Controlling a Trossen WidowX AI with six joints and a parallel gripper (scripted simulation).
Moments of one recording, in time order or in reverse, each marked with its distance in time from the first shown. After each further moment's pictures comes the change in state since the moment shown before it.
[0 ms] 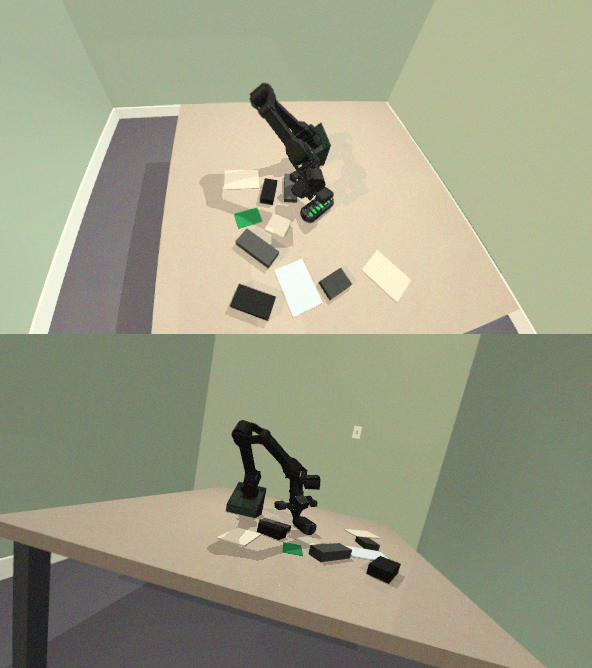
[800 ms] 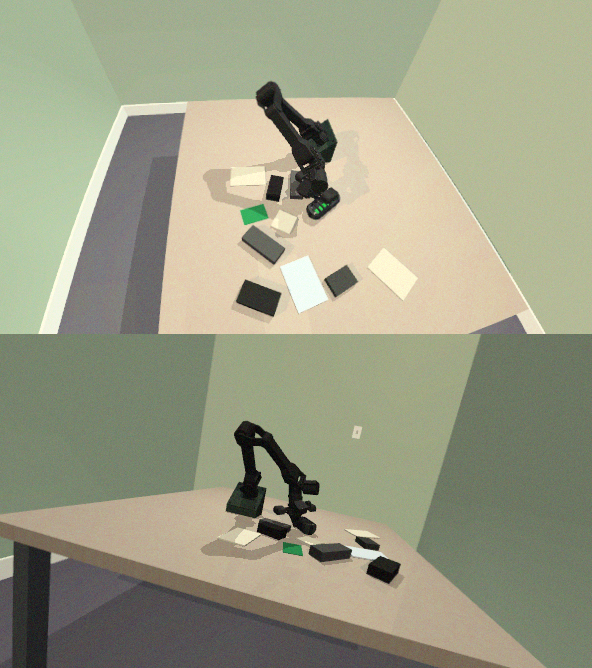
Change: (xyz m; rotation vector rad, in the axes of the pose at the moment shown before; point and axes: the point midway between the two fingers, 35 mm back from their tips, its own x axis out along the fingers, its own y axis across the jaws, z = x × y) arm 0.022 -0.005 -0.001 -0.004 0.001 -0.006
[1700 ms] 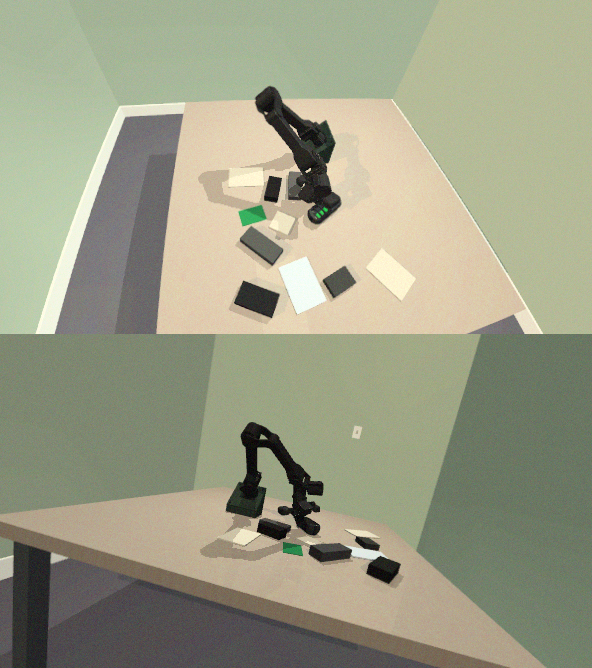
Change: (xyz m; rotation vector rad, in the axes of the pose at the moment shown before) arm 0.004 0.019 0.002 -0.009 -0.001 -0.005
